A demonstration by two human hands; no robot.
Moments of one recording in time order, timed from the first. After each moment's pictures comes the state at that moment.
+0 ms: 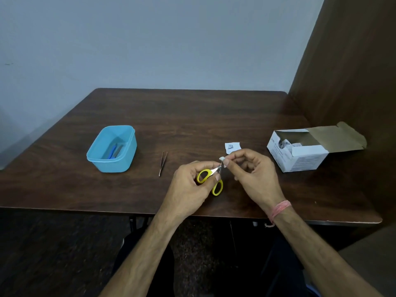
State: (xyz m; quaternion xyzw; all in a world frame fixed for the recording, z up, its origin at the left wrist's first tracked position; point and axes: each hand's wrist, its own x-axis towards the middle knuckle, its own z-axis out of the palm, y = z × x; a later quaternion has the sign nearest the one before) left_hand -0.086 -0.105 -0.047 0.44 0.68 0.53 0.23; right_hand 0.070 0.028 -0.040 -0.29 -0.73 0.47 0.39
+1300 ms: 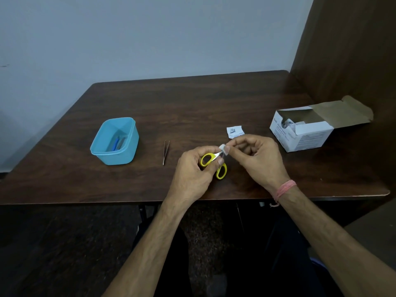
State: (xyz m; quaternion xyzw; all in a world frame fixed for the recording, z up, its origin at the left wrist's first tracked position) left_hand -0.087 -0.104 -0.050 0.45 0.68 0.53 0.23; right_hand 0.072 0.024 -0.039 -0.30 -0.74 0.46 0.39
